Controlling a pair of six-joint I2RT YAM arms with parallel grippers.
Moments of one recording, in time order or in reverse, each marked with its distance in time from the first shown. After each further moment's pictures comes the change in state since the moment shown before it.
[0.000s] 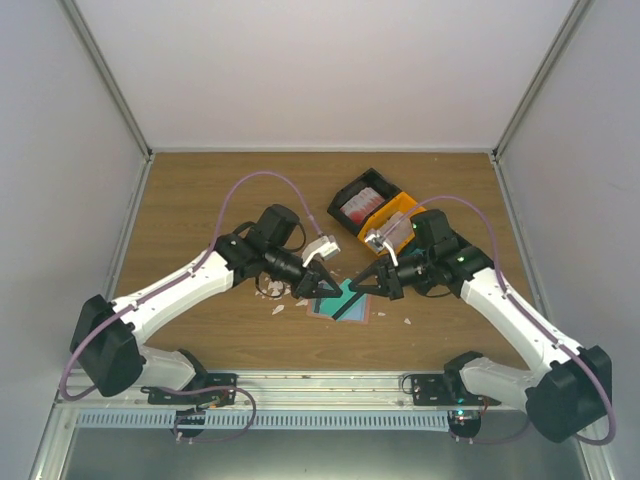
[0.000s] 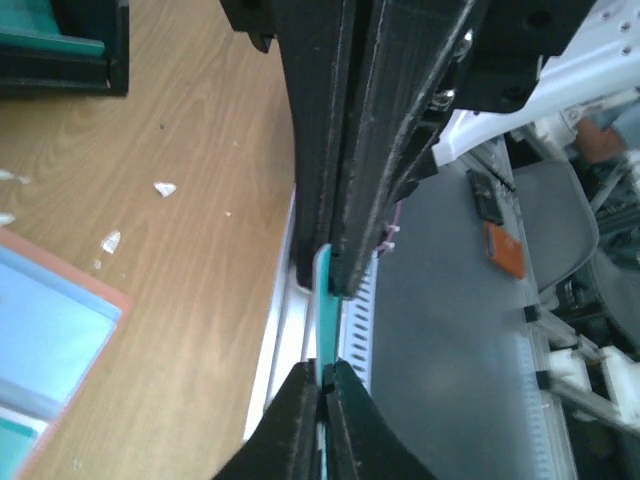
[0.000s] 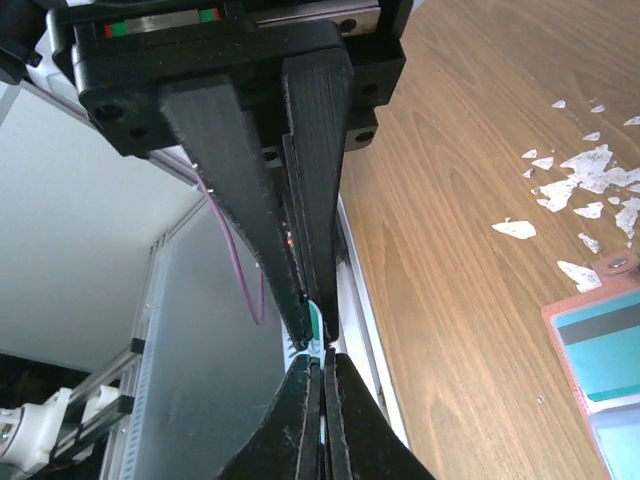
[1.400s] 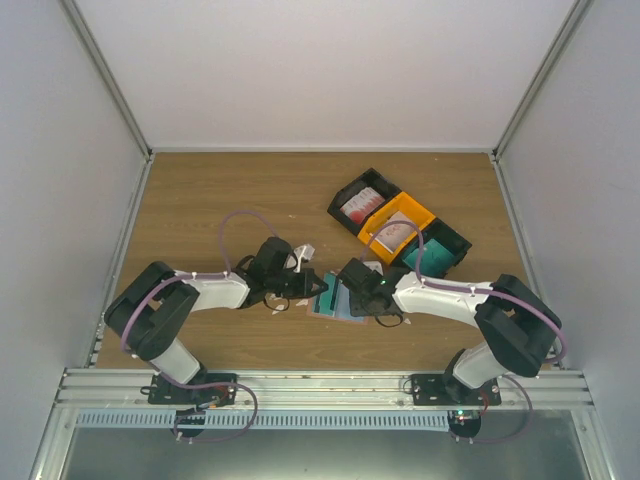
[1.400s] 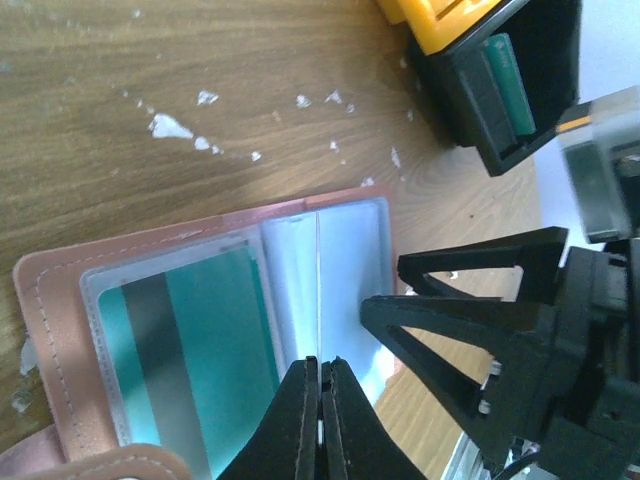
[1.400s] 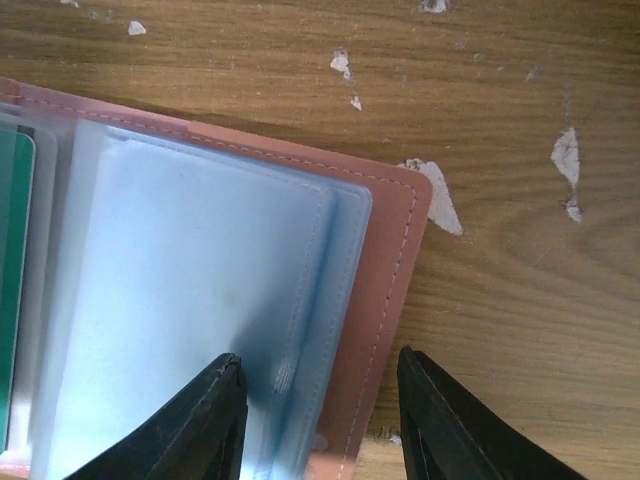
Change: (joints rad) left arm 0.086 0.223 -0.440 0.771 -0.366 -0.665; right arm 0.449 0.399 -0.084 0.032 1.347 0.829
